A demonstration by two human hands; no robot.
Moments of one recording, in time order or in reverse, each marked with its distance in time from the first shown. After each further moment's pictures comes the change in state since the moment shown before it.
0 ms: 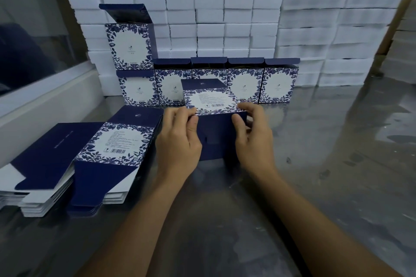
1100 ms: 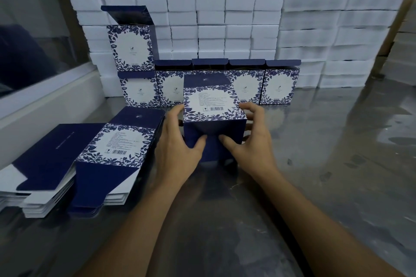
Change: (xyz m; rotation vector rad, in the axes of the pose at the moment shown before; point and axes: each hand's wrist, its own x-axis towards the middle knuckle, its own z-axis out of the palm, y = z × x) left_hand -0.009 -0.018 0.000 -0.048 -0.121 -0.187; right_hand 0.000 0.010 -0.004 0.042 -0.130 -0.025
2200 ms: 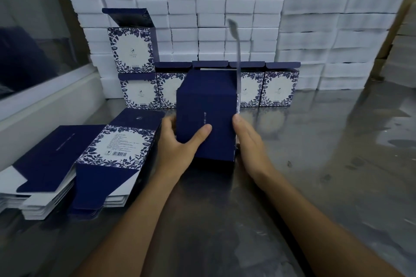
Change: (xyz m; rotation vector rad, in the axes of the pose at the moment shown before) left_hand 0.007 -0.003 0.001 -0.551 -0.131 -0.357; right_hand 0.000 -0.006 0.006 0.454 -0.189 0.331
